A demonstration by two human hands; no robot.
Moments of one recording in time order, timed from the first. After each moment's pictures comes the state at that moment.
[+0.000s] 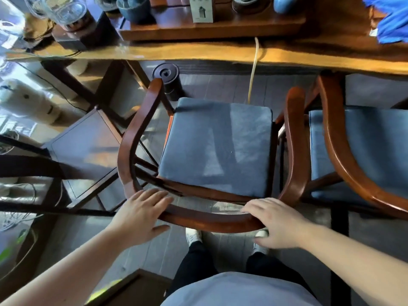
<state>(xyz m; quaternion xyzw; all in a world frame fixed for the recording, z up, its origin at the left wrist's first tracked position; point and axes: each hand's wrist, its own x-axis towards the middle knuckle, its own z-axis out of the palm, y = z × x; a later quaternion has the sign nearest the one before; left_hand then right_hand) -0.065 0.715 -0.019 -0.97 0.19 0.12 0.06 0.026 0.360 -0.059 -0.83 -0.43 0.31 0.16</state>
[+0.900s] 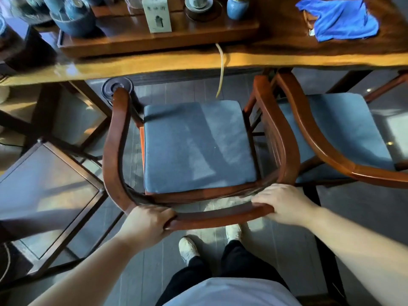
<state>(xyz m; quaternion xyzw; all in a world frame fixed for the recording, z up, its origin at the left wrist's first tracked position) 0.005 0.767 -0.081 -0.94 0.32 0.00 -0.16 0.042 0.377 -0.060 -0.92 -0.31 0.18 0.15</state>
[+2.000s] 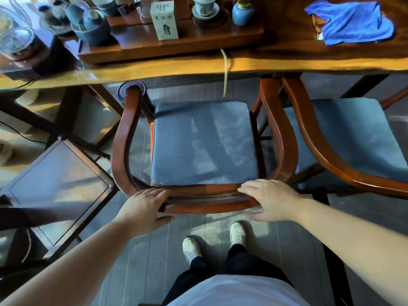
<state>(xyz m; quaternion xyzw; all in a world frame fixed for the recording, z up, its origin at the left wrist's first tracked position) 0.023 0.751 -0.046 -0.96 0.22 0.14 -0.08 0.067 0.390 -0.041 -0.90 -0.34 0.27 0.08</state>
